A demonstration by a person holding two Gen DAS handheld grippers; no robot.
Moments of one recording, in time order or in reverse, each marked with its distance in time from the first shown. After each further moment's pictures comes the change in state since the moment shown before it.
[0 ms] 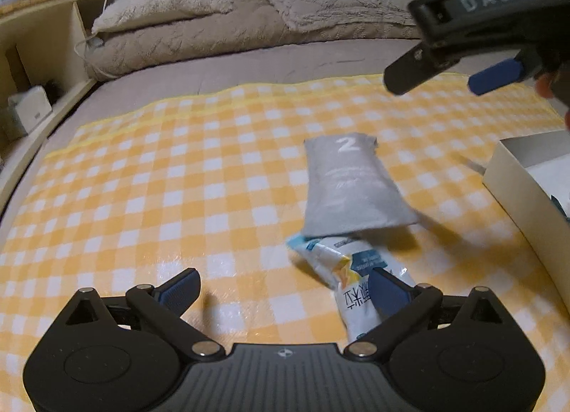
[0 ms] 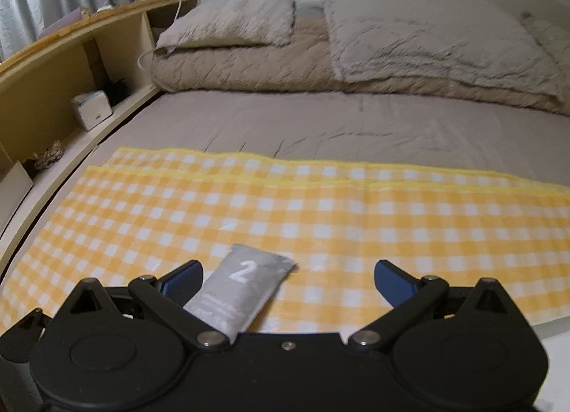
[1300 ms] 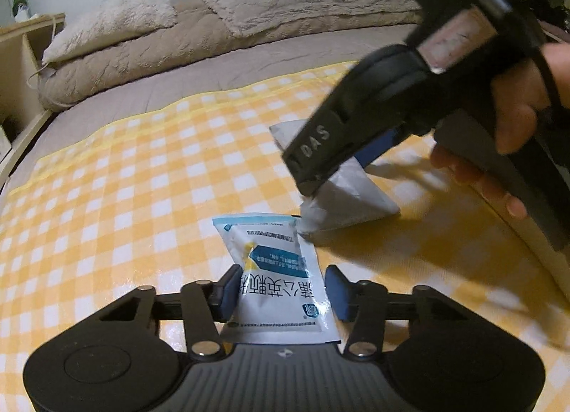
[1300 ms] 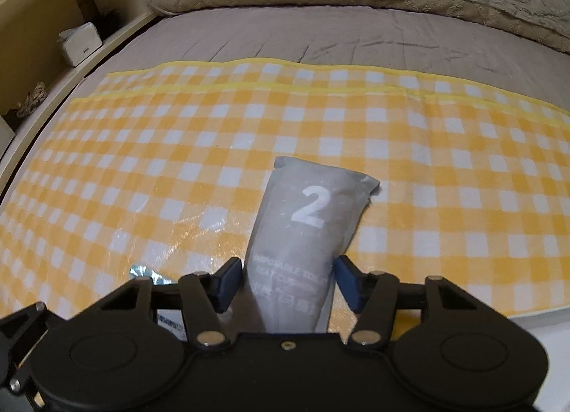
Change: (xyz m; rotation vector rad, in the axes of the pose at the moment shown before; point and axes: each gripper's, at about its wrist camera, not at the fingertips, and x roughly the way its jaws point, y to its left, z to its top) left arm 0.006 -0.022 0.002 0.137 -0.020 -0.085; right arm 0.077 0.021 -0.032 -0.001 0.201 0.021
